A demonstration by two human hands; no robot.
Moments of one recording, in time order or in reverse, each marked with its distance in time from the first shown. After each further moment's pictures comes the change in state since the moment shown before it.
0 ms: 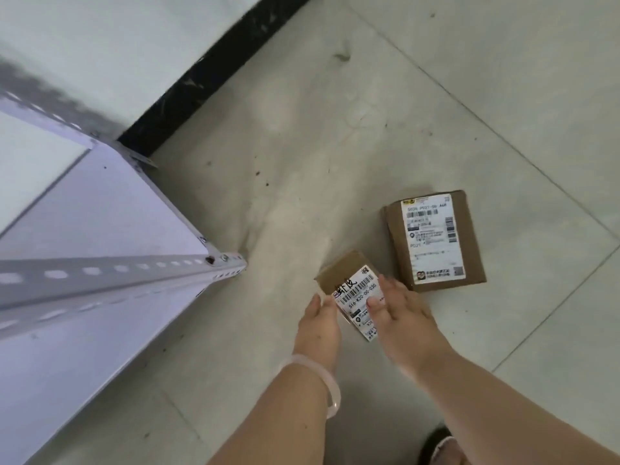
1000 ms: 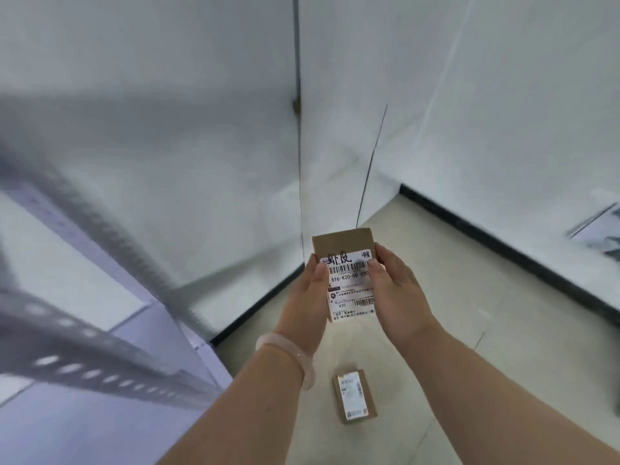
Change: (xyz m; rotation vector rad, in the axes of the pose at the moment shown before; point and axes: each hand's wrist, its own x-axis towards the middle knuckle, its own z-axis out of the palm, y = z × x) left_hand -0.548 0.310 -0.097 -0.118 -0.362 0.922; right_hand -0.446 -0.297 -0.359 0.580 0.574 -0.538
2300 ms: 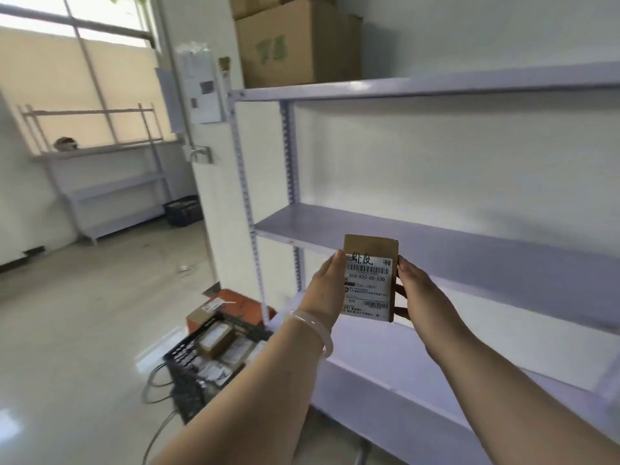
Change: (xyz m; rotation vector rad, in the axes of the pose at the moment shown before) left_hand -0.884 0.111 -0.266 -0.029 1.298 0.273; right_hand -0.781 -0.263 0.164 0.050 -1.255 -0.674
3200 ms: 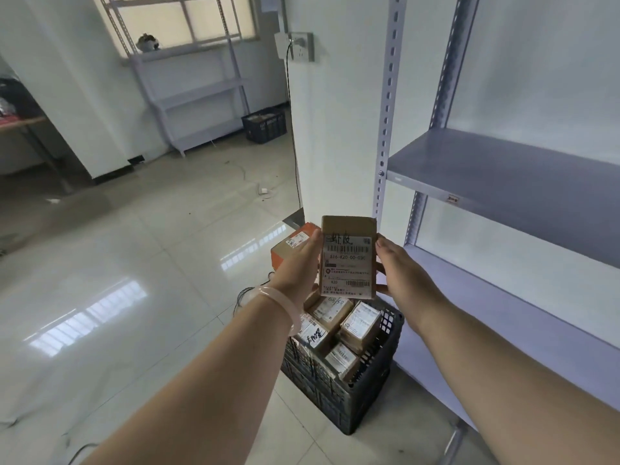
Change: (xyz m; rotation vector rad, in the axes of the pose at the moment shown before) left_hand 0.188 -0.129 -0.311 -0.056 0.241 -0.299; right_hand 0.192 0.051 0.352 0.035 -0.450 0.208
